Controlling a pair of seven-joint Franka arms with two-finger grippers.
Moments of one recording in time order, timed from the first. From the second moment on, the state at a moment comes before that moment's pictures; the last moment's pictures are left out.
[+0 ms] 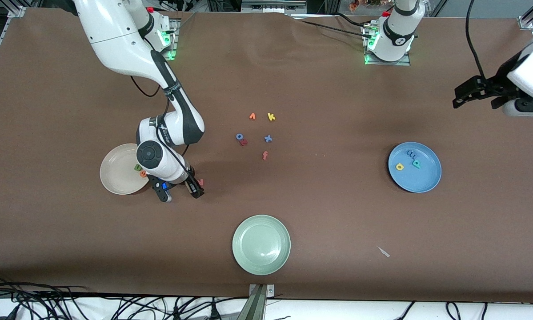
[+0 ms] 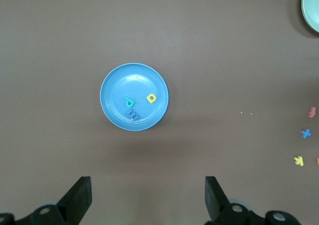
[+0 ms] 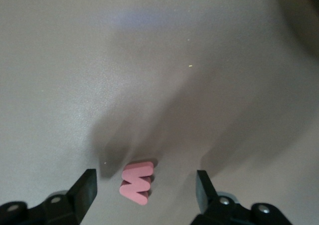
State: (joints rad) left arm 0.00 -0.02 -0.02 -1.61 -0.04 1.53 -0.05; right arm 0.46 0.73 -0.09 -1.67 0.21 2.39 1.21
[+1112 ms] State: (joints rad) left arm -0.01 -0.02 -0.02 -1.61 -0.02 1.53 -0.05; right arm 0.47 0.75 -0.09 -1.65 0.24 2.39 1.21
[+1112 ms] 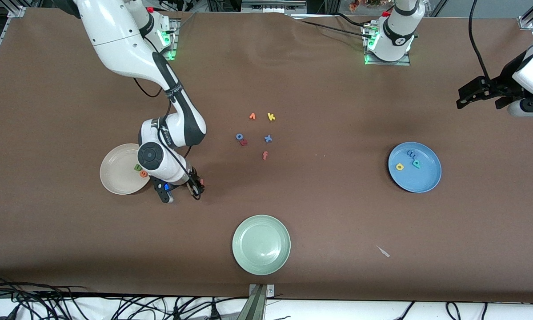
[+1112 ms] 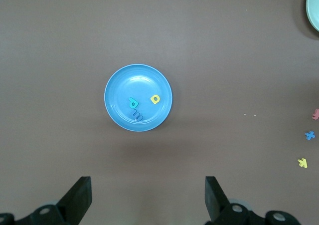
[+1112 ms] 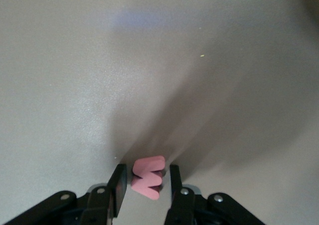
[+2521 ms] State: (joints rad) left arm 0.00 -0.01 -0.02 -1.61 -0.02 1.53 -0.05; right arm 0.47 0.53 -0.29 -1.69 0.14 2.03 0.41
